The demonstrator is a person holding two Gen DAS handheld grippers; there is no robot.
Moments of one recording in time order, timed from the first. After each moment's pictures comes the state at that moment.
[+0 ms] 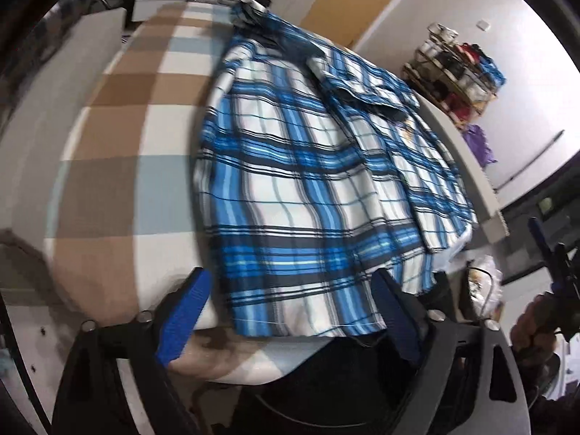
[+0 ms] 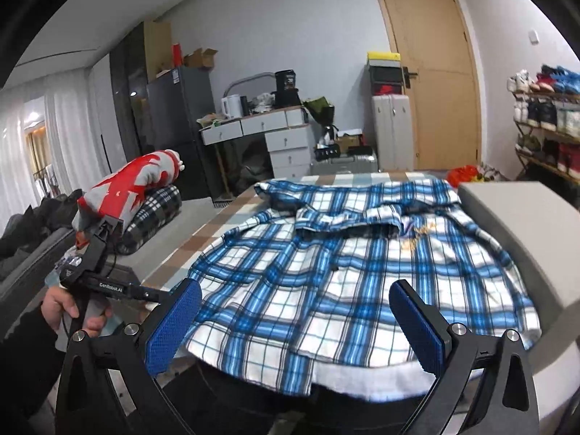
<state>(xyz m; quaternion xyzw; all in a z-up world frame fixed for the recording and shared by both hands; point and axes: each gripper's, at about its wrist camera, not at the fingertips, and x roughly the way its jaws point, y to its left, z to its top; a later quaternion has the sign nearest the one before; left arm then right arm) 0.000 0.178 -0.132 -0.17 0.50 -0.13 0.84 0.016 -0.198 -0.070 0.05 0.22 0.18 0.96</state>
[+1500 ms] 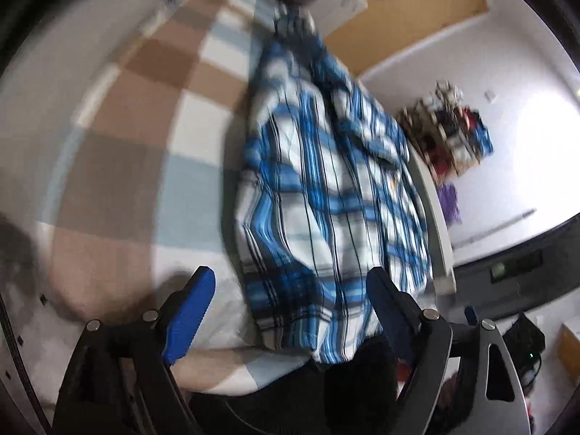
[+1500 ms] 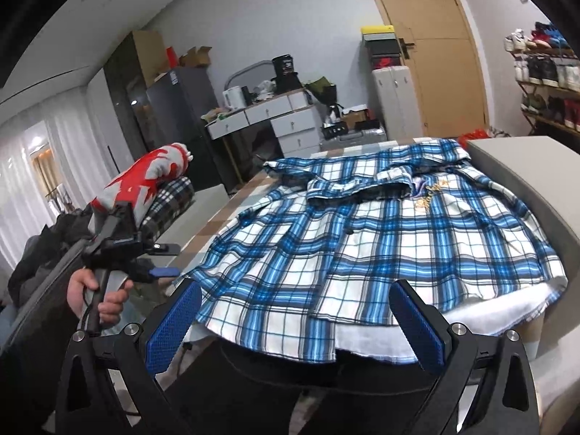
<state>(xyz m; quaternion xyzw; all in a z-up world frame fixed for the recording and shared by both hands) 0.003 0.227 -0.145 -0.33 0.48 -0.15 0.80 0.004 -0.199 -0.092 0.10 0.26 0.21 0.94</state>
